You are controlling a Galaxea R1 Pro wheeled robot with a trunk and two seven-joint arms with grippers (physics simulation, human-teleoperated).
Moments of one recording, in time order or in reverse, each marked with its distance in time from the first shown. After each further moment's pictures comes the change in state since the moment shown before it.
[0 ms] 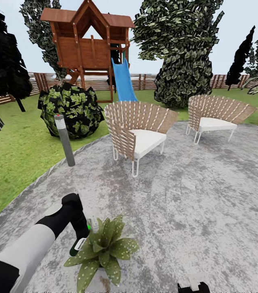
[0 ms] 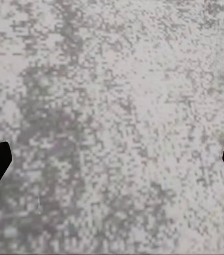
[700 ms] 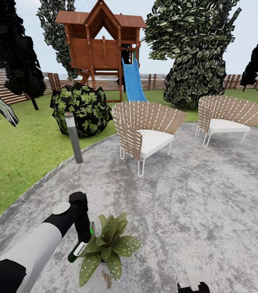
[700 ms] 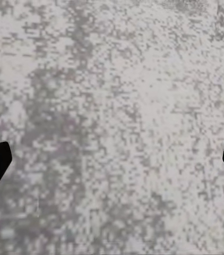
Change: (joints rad) left arm -0.009 -0.052 -0.001 -0.005 -0.180 0.000 -0.175; right arm 0.000 0.000 0.000 0.000 0.000 0.000 0.000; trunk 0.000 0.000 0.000
